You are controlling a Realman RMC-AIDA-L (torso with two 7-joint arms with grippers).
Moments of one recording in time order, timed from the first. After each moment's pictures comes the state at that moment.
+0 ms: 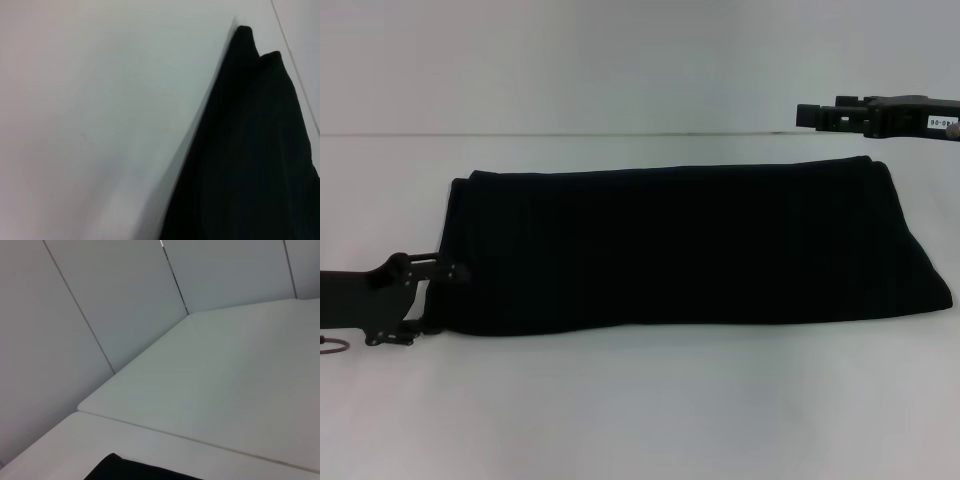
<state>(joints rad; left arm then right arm) -0.66 -1.98 0.24 0.57 2.62 1.35 -2.79 0.80 1.97 -0.48 -0.64 -2.16 -1.31 1.85</state>
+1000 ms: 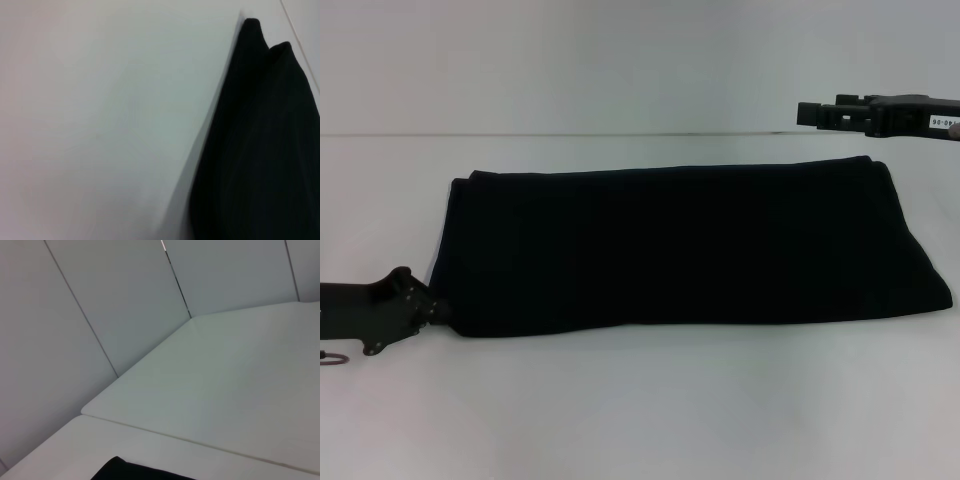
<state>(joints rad) -0.64 -1.99 0.26 0.57 2.62 1.32 -2.73 0.79 1.97 -0.49 -0.64 -2.13 -1.31 1.85</state>
